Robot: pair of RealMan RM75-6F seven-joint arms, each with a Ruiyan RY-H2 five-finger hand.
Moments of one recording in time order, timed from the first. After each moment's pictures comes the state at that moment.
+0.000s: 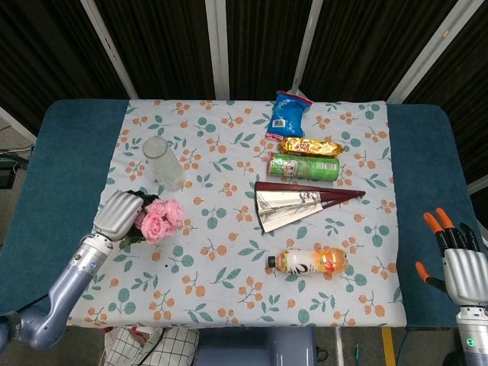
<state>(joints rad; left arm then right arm) -0.56 -1.26 -0.18 -1.73 1.36 1.05 0.08 0.07 -1.12 0.09 -1.61 -1.45 1.48 -0.07</state>
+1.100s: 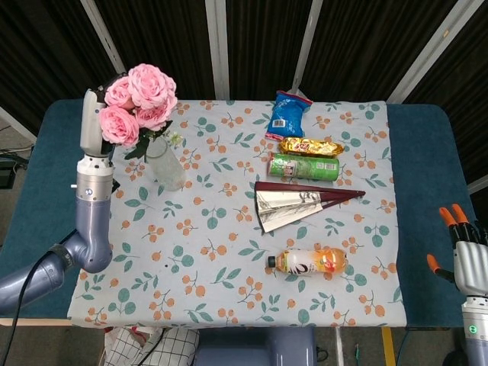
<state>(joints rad) -0.84 -1.51 -0.60 -1.30 1.33 1.35 -0.51 0.09 -1.19 0.14 -1.48 -1.34 1.43 -0.05</state>
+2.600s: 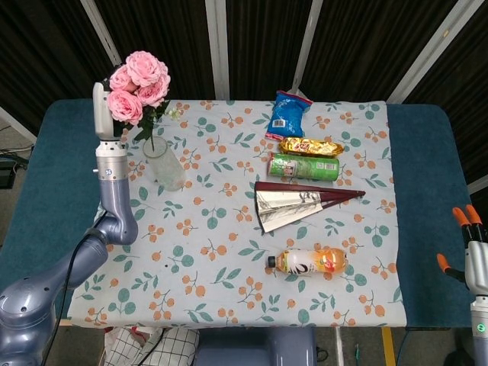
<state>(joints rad) -1.03 -1.80 -0.59 -0.65 1.22 1.32 -0.78 0.09 -1.19 0.16 -1.45 -1.29 1.41 -0.03</state>
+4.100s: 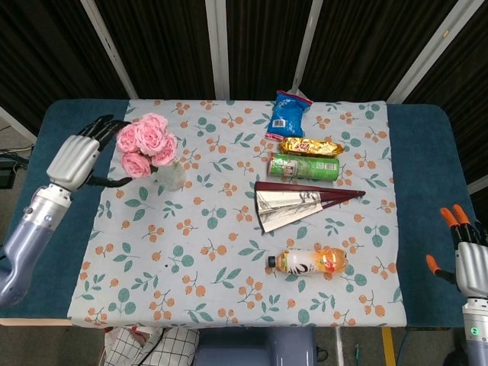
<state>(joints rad) -0.69 -1.03 -0.18 -1.57 1.31 1.08 -0.19 0.09 -1.17 0.14 -1.55 -1.34 1.43 -0.02</state>
